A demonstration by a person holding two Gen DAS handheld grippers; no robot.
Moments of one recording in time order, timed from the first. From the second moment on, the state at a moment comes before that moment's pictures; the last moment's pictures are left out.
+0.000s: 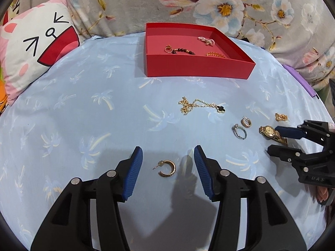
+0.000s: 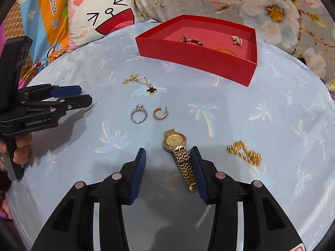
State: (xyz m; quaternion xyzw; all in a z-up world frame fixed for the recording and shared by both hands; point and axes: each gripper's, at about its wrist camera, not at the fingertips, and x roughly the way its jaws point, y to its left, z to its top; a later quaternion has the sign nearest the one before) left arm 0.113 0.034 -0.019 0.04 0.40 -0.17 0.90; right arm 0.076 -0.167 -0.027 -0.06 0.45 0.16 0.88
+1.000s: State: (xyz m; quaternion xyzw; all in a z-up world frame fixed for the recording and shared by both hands) left arm 0.106 0.029 -0.024 0.06 0.41 -0.18 0.89; right arm 0.051 -0.184 -0.027 0.01 0.45 0.10 0.89
